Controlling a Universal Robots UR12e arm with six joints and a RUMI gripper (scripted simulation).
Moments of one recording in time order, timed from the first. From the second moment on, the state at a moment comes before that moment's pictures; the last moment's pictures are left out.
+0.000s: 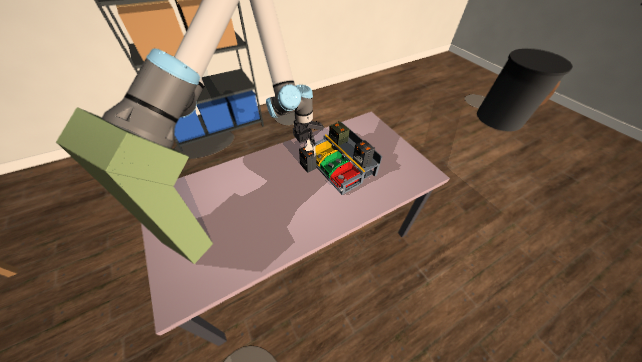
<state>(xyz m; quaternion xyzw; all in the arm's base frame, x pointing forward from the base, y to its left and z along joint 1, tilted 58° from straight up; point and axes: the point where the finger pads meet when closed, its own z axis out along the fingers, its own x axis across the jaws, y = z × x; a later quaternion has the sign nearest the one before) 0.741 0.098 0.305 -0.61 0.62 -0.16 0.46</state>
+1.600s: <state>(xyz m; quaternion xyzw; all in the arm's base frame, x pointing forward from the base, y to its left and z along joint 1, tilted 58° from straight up) 0.741 0.098 0.305 -0.79 0.36 -0.31 0.38</state>
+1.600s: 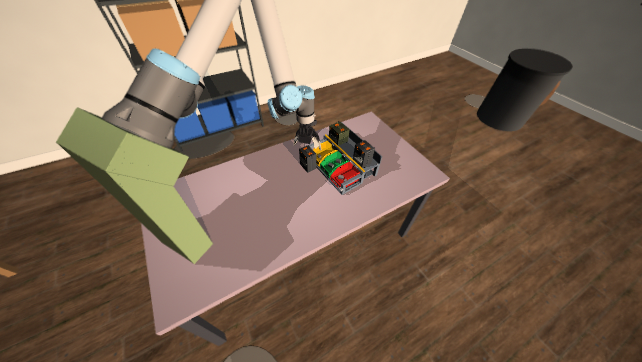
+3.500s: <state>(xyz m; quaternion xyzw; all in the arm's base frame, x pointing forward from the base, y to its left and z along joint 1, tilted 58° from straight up) 0.741 0.098 0.305 -0.87 0.03 -0.43 0.23</state>
